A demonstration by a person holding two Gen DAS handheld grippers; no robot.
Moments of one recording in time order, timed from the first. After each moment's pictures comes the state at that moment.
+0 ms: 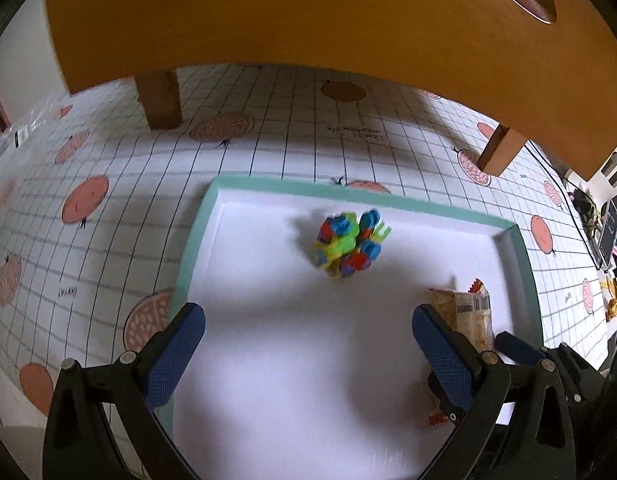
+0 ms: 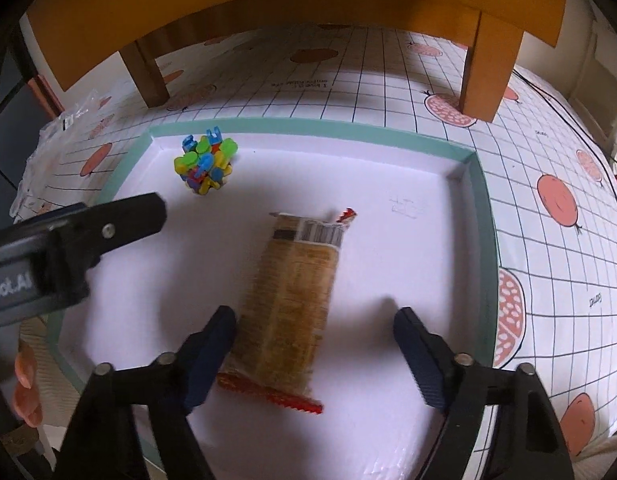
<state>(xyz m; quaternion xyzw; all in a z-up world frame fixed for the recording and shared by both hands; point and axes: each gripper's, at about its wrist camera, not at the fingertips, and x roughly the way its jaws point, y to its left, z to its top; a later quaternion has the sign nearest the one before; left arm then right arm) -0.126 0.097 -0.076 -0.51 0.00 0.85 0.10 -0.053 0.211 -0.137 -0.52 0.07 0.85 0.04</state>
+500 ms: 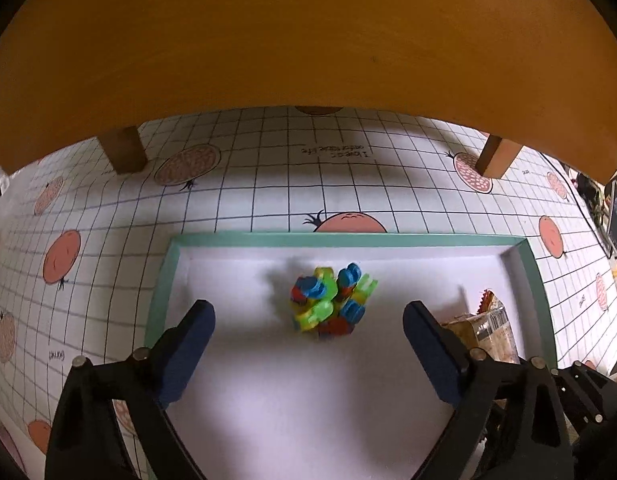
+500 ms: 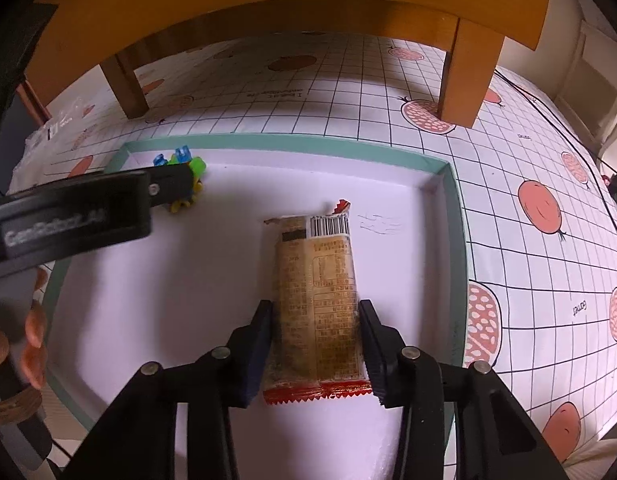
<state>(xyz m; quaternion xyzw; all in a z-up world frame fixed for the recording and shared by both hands) -0.161 0.124 -0.084 -0.49 0.04 0.86 0.13 -0.060 0.222 -0.135 -0.52 0.06 0.85 0.07</state>
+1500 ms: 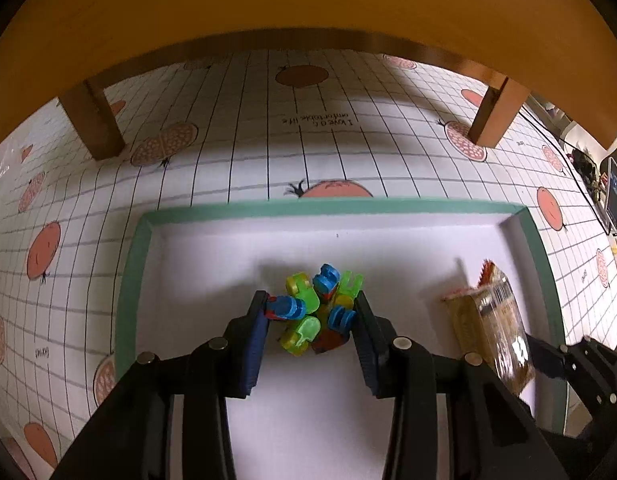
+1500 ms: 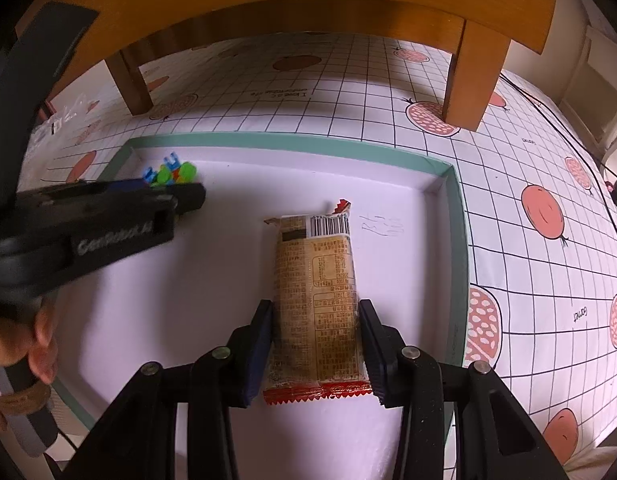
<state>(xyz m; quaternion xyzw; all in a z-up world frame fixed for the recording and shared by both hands) -0.153 0.124 -0.103 -0.52 0.06 0.84 0.15 -0.061 0.221 -0.135 -0.52 0.06 0.85 0.06</state>
